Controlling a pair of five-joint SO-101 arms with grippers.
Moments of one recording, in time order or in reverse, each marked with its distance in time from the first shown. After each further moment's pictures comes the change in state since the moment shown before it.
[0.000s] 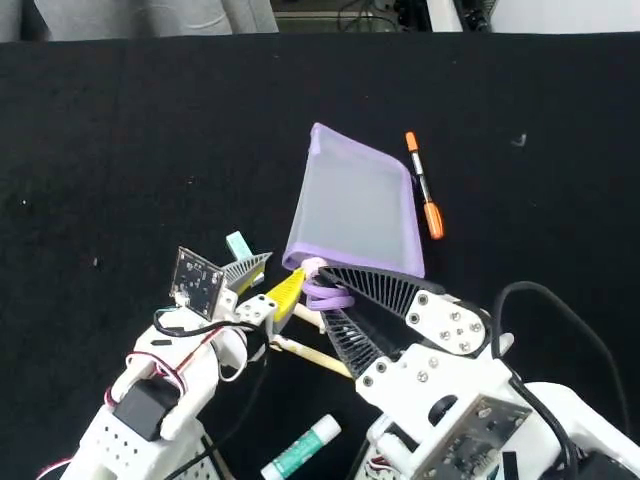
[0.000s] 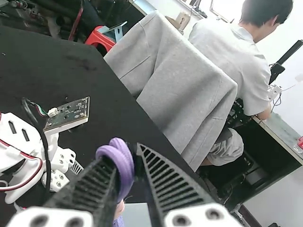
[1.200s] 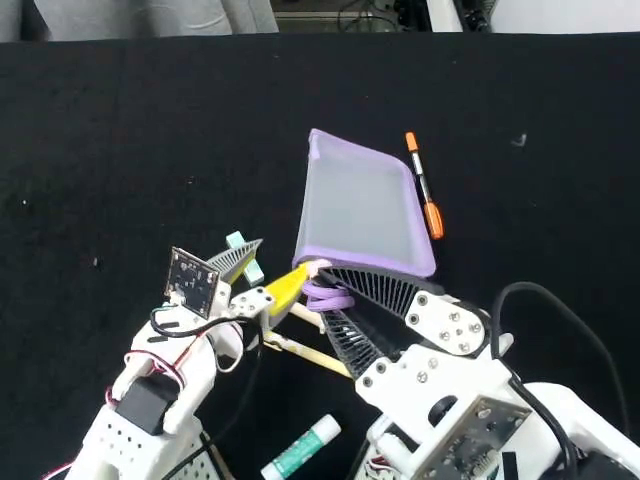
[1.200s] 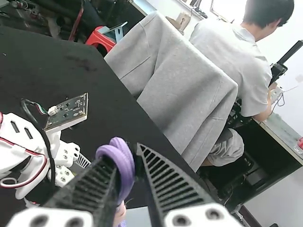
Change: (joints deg) left arm -3.4 0.0 2.9 -7.4 -3.5; right arm 0.0 0.0 0.4 0.0 0.0
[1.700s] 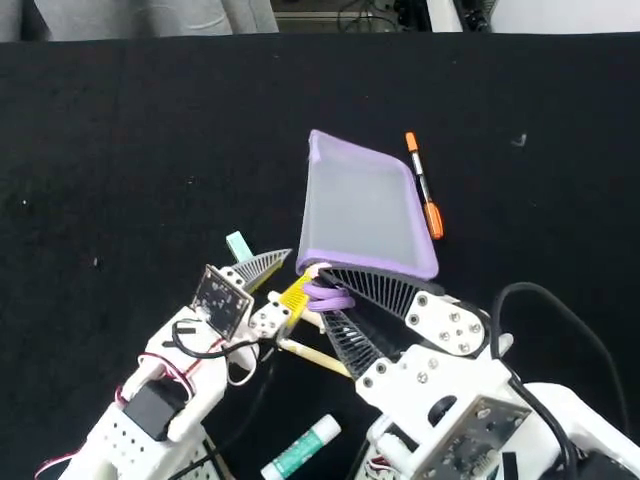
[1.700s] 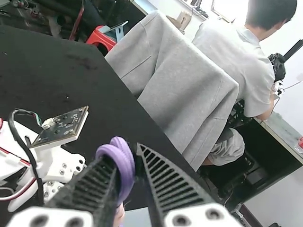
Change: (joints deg) left arm 8.0 0.1 0.7 -3.3 -6.2; right arm 0.0 0.0 0.0 0.4 0.0
